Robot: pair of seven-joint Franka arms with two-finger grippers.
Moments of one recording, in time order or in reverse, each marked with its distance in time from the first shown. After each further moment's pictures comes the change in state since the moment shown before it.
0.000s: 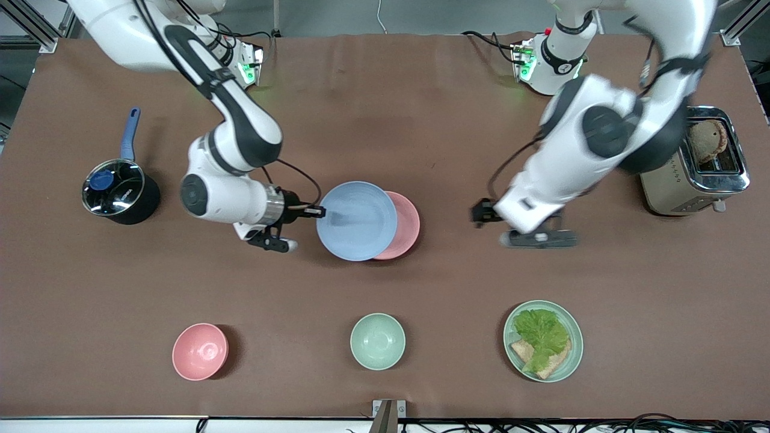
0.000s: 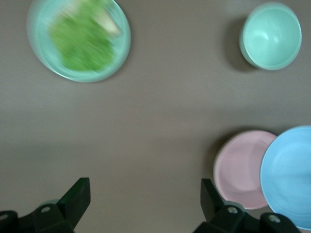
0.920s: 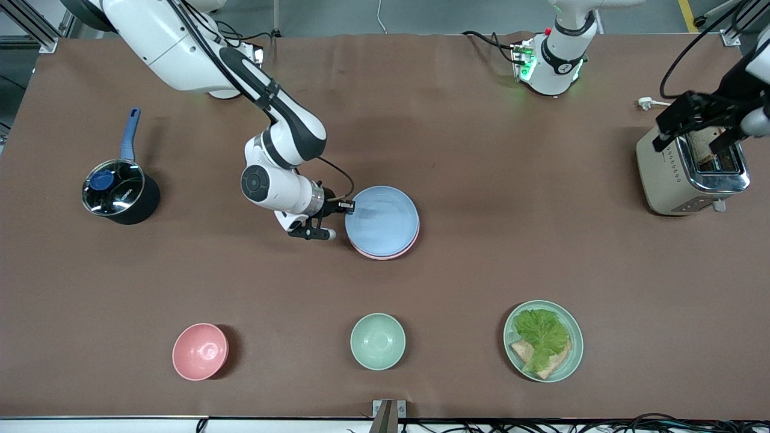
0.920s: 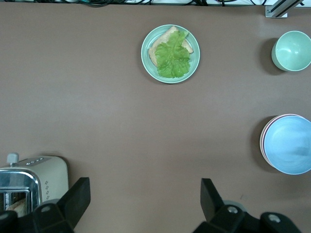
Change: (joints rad) left arm 0.038 -0.369 0.278 0.000 -0.090 -0.304 0.329; right arm 0.091 0.100 -0.002 -0.055 -0.064 0.207 0.000
